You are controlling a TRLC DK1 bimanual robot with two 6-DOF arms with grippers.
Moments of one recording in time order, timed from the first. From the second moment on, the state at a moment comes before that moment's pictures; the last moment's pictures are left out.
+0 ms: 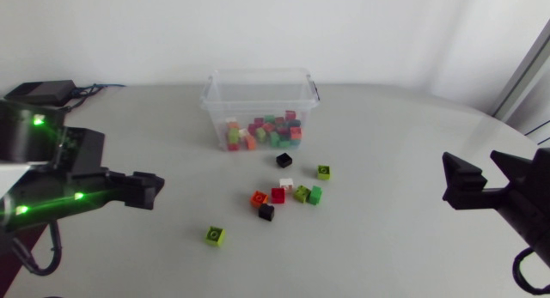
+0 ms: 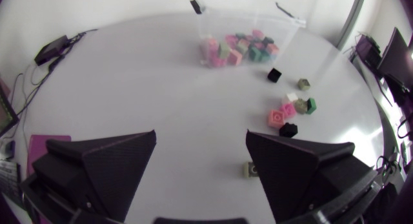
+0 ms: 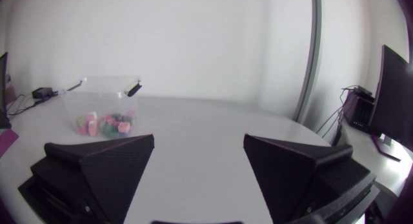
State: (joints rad) left arm -0.30 0.94 0.65 -0.52 -0.05 -0.11; right arm 0.02 0.45 0.34 -0.13 0.06 -0.03
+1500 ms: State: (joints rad) left arm -0.57 1.76 0.99 -0.76 0.03 -0.16; right arm 0.15 1.11 0.71 -0.45 -0.08 0.00
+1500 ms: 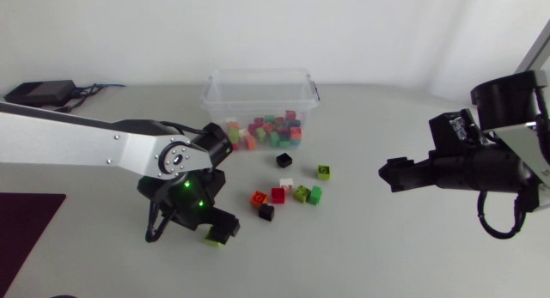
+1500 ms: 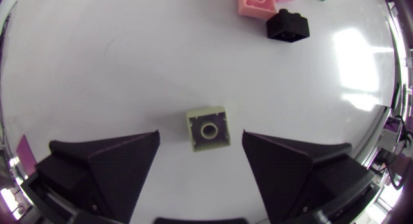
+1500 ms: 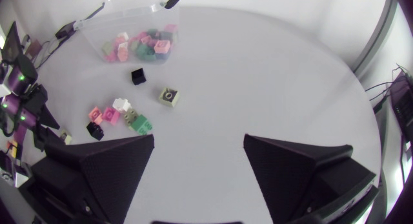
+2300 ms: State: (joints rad) left arm -0.61 1.80 0.97 -0.69 0.04 -0.19; right arm 0.16 1.11 0.71 -0.40 -0.07 0.00
